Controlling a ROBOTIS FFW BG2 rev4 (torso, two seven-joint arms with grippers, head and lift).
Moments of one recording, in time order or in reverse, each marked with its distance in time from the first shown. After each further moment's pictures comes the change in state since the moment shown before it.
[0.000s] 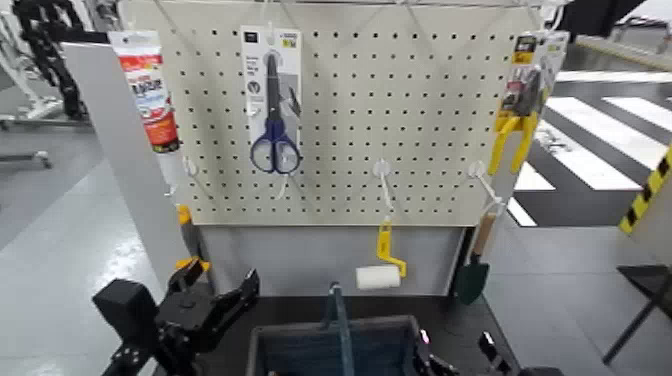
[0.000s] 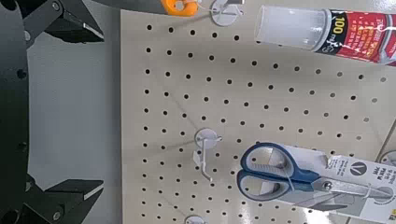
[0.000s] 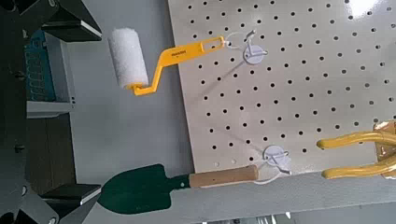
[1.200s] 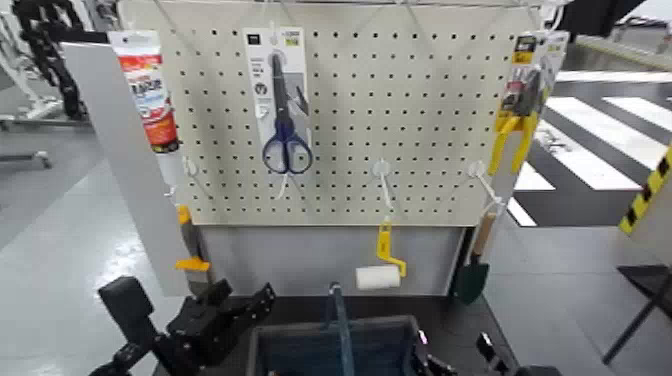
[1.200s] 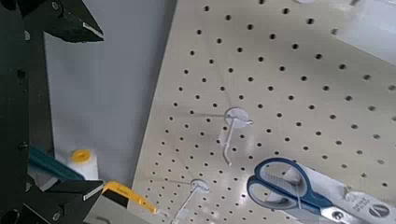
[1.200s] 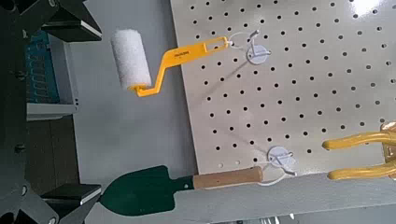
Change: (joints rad) left arm 0.010 0.037 0.023 -0.069 0.337 0.297 -0.128; right arm -0.002 0.001 0.003 -0.001 -0.005 0.014 0.000
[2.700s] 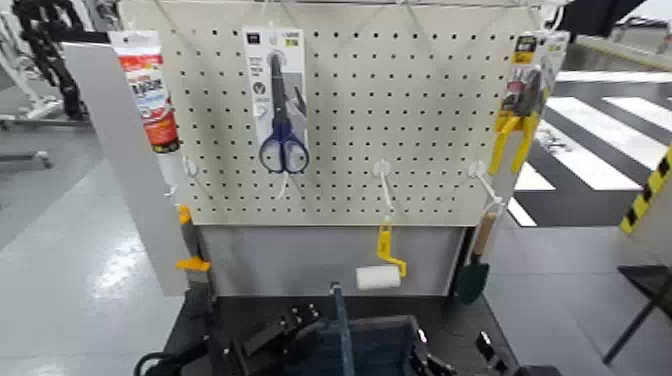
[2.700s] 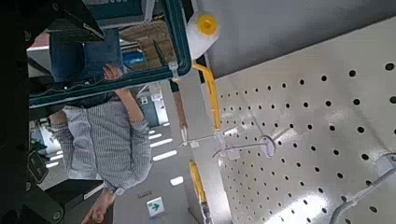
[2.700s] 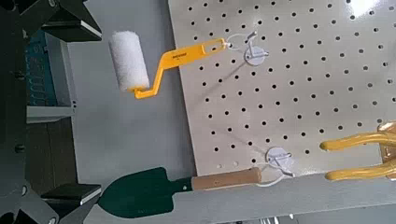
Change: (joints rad) left arm -0.196 0.071 -0.059 0.263 0.877 0.642 -0.032; right arm -0.001 0.004 0.001 0.001 0.000 -0.007 -0.002
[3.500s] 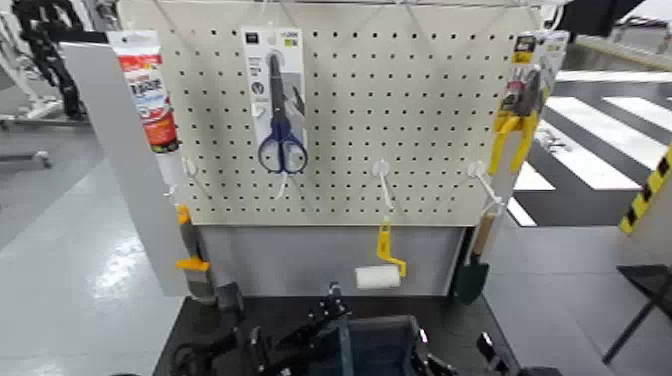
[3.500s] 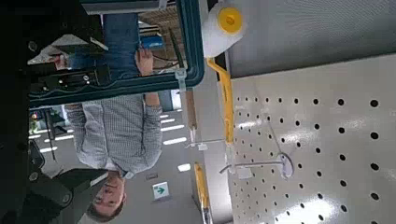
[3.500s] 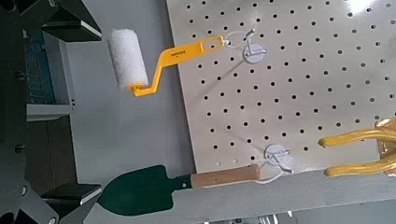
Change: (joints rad) left arm -0.119 -0.009 -0.108 0.167 0.062 0.019 -0.030; right arm 0.000 0.000 0.000 0.005 -0.004 -0.012 -0.001
